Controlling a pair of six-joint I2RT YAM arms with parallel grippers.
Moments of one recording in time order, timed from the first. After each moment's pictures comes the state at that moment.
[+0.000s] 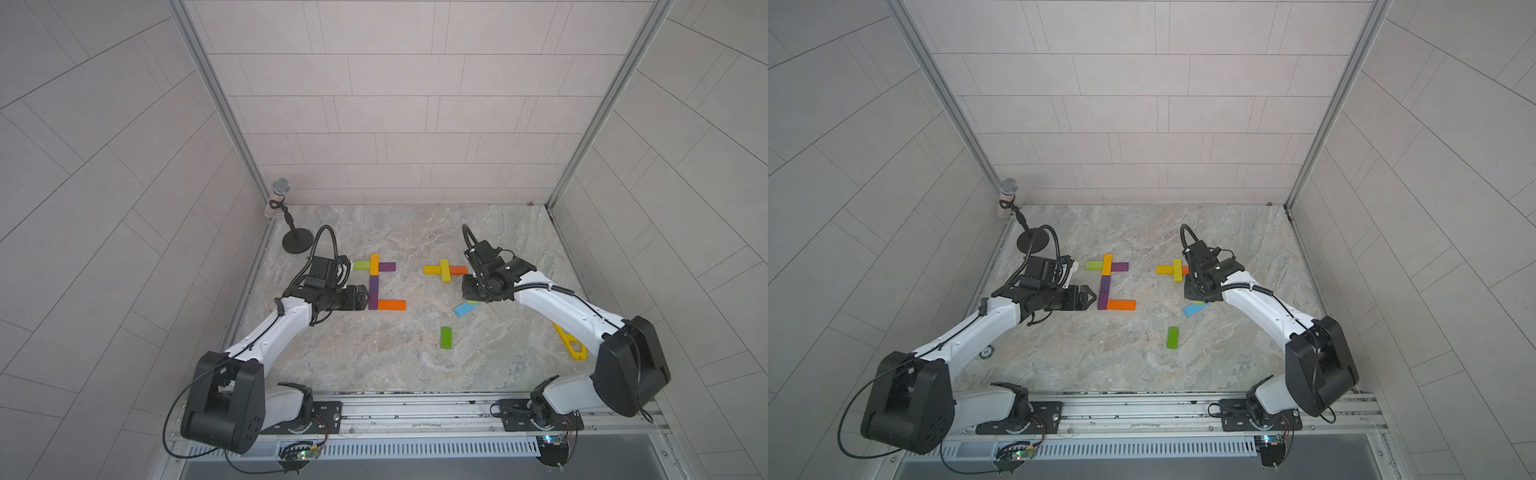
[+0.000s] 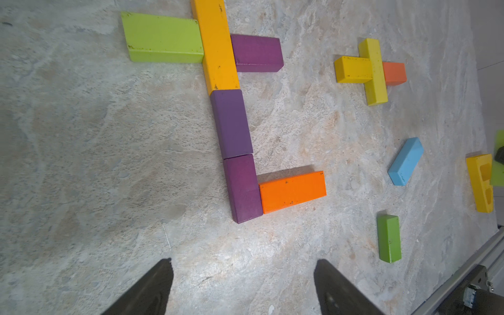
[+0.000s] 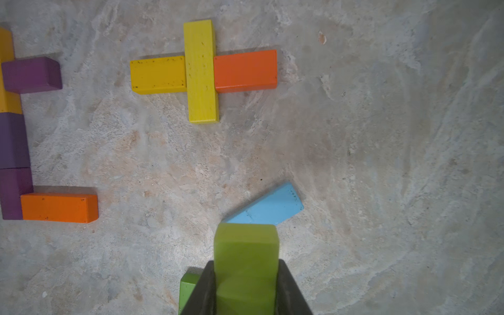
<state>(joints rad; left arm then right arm) -0.23 1.28 0.74 -0.46 0.35 -0.22 0.46 1.47 1.09 -0.79 0.10 0.55</state>
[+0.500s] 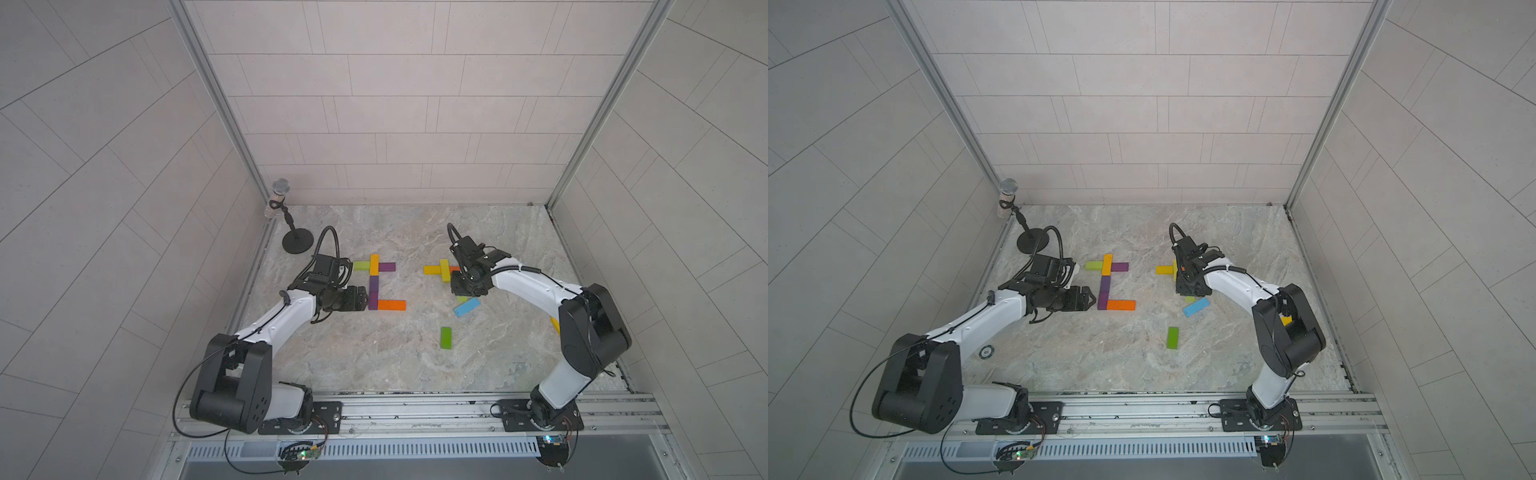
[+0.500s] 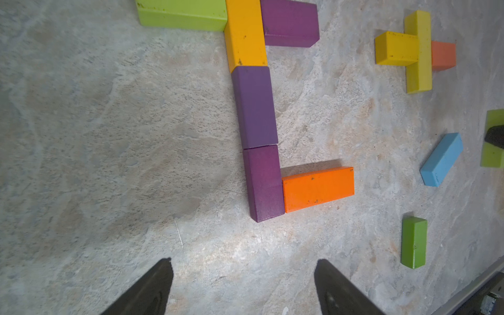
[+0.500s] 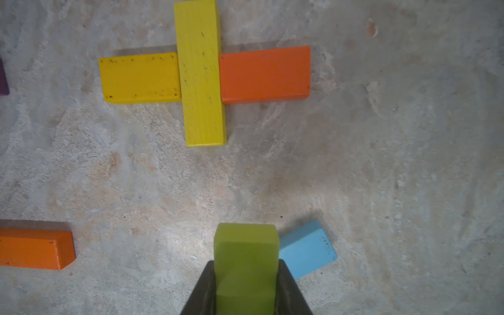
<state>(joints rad) -0.21 1.36 0.77 -0.49 0.32 -0.22 0.46 1.70 1.19 -0.74 0.08 0.55</state>
